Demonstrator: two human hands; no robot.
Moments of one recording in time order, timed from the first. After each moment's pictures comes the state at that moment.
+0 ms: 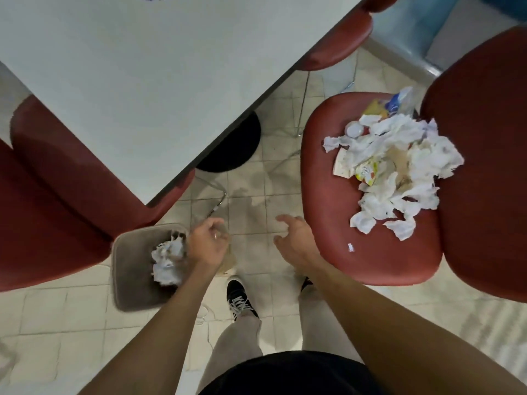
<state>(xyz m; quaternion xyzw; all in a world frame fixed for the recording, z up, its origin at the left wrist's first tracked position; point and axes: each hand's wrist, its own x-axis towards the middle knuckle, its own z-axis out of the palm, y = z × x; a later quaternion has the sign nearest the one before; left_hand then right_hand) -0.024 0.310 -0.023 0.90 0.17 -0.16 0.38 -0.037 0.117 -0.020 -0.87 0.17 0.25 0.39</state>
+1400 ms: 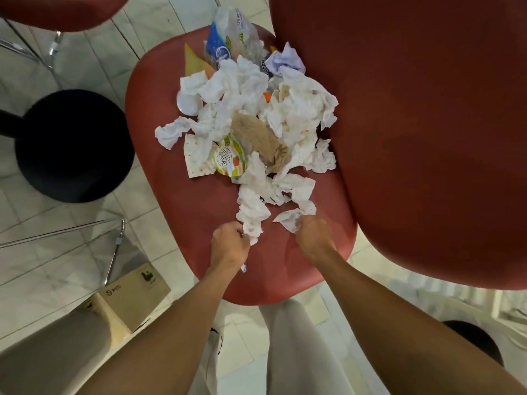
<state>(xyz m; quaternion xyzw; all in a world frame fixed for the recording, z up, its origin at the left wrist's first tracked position) 0.000 -0.060 -0.178 0.91 -0.01 -0.36 0.23 -0.078 -0.224 -0.179 -0.84 0.37 0.31 0.25</state>
